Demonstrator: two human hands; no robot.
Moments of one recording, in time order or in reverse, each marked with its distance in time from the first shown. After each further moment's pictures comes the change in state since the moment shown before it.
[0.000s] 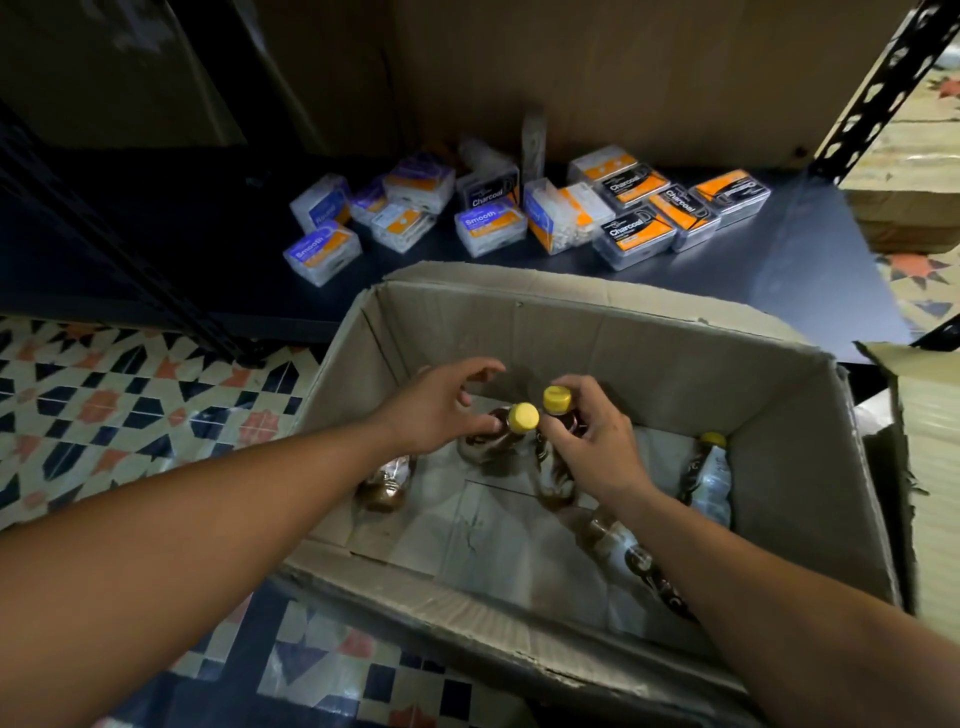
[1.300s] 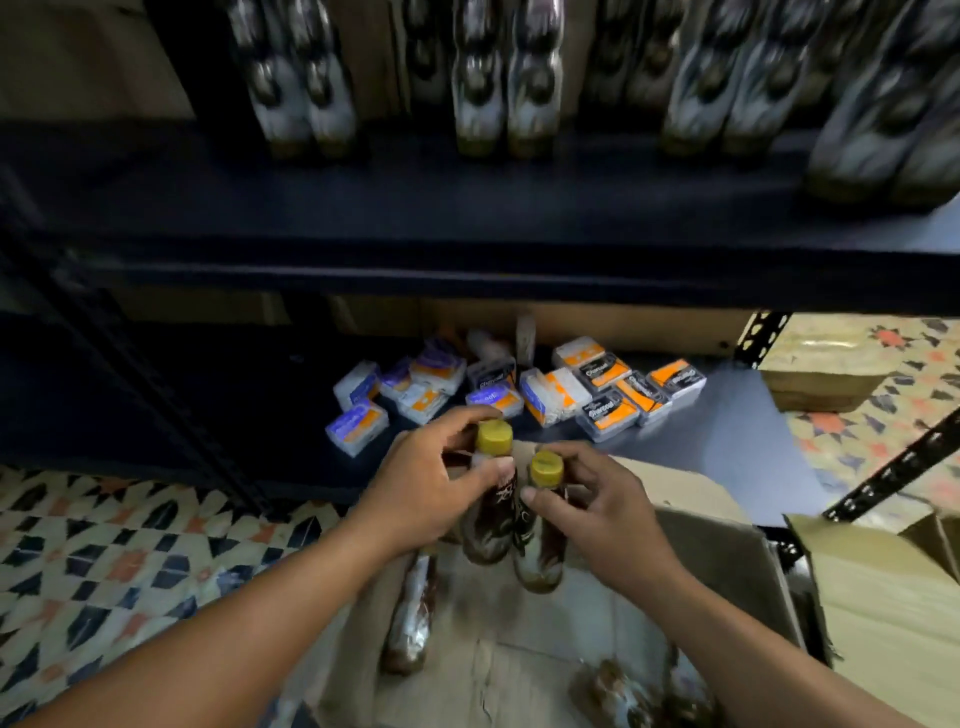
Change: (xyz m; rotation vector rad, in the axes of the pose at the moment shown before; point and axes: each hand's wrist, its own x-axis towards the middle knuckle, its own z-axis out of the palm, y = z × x) left_hand -0.039 0.136 -0.139 -0.223 0.343 0.232; right_hand 0.013 -0.212 -0.052 0.105 0.025 -0.189
